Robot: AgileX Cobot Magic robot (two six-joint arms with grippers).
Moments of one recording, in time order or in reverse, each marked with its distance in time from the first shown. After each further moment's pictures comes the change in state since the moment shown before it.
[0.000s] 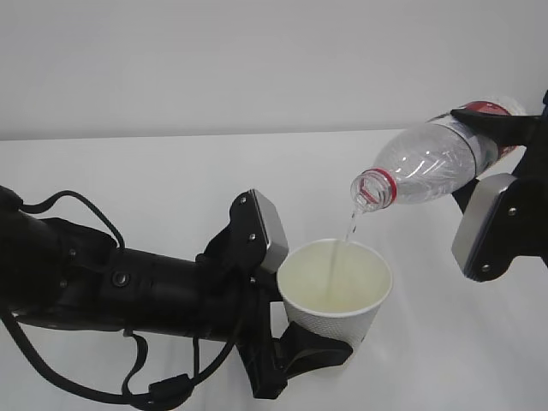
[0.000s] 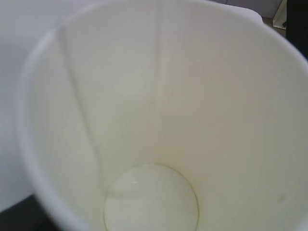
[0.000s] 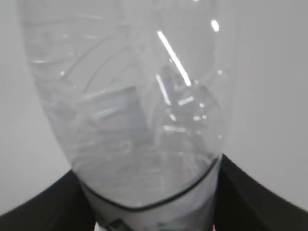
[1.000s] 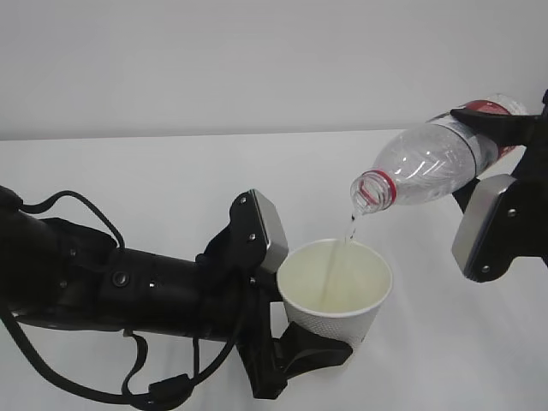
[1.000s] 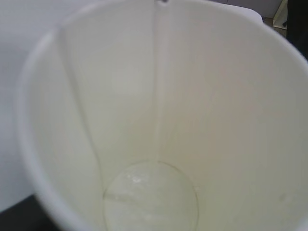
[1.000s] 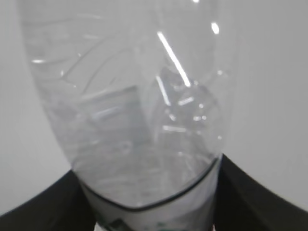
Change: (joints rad) left arm 0.000 0.000 0.000 0.000 0.000 0.000; right arm 0.000 0.000 0.000 0.000 -0.002 -0.015
